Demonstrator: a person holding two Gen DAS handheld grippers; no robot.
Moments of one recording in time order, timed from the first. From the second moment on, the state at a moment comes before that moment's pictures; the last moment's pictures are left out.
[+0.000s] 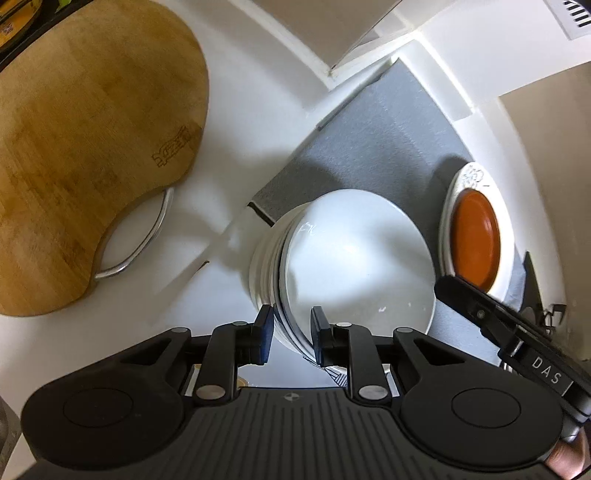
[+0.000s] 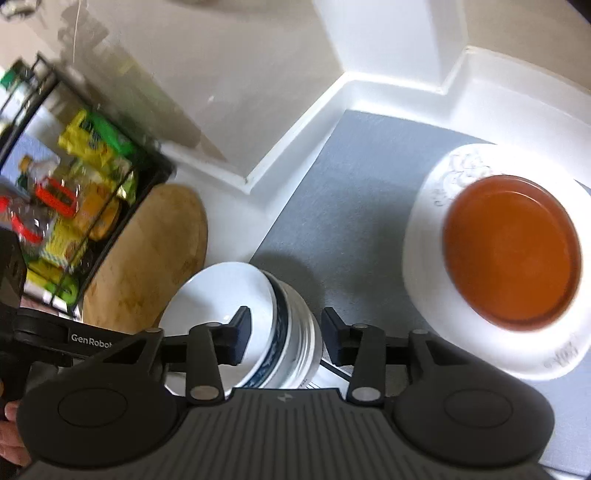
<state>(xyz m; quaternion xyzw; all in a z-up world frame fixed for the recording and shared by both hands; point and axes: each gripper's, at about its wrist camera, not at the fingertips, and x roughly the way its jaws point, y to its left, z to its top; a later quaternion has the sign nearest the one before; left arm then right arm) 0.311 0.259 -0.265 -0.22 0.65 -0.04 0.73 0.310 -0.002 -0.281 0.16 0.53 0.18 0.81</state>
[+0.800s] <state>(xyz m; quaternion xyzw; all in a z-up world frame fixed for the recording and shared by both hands) 0.324 0.275 -0.283 -0.23 0.65 -0.06 0.72 0.318 -0.030 -0.343 0.33 0.56 0.18 0.74</state>
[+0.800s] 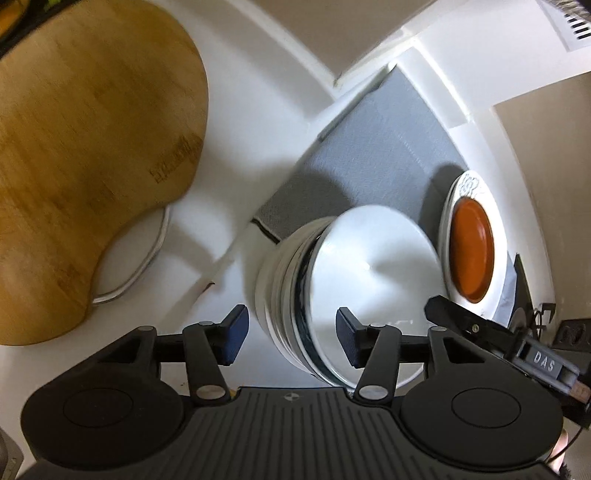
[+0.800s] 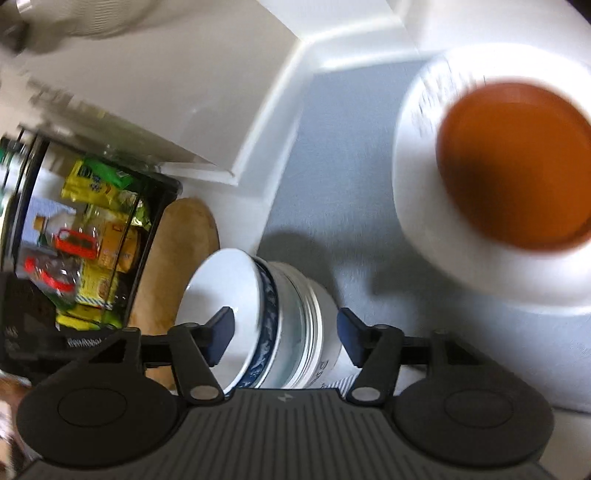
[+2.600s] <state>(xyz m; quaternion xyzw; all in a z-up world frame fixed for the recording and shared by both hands) 0.372 0.119 -0.187 -0.13 0.60 -0.20 0.77 0.320 -0.172 -0.238 0.37 0.42 0.16 0.81</state>
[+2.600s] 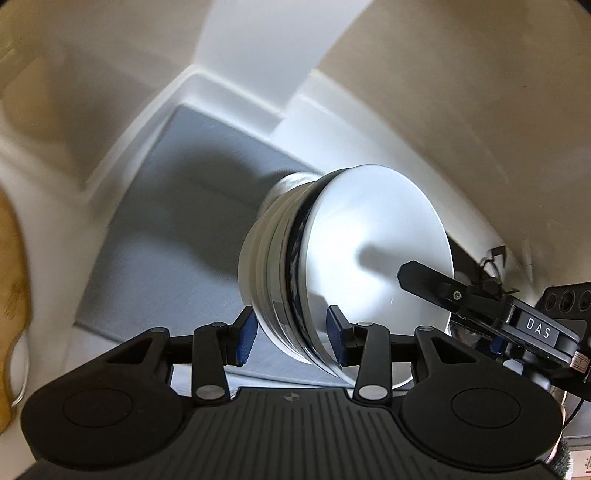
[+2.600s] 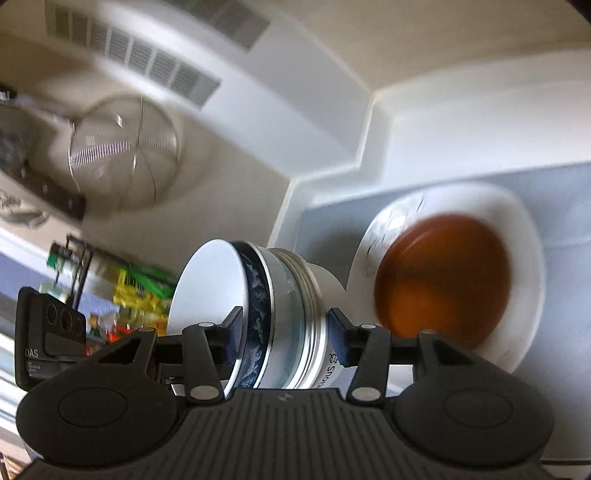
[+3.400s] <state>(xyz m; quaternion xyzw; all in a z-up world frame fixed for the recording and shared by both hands) 0.416 0.033 -0.199 -0.10 0.59 -0.22 0.77 0.342 -0.235 -0.253 0.34 0.42 0.12 0.83</state>
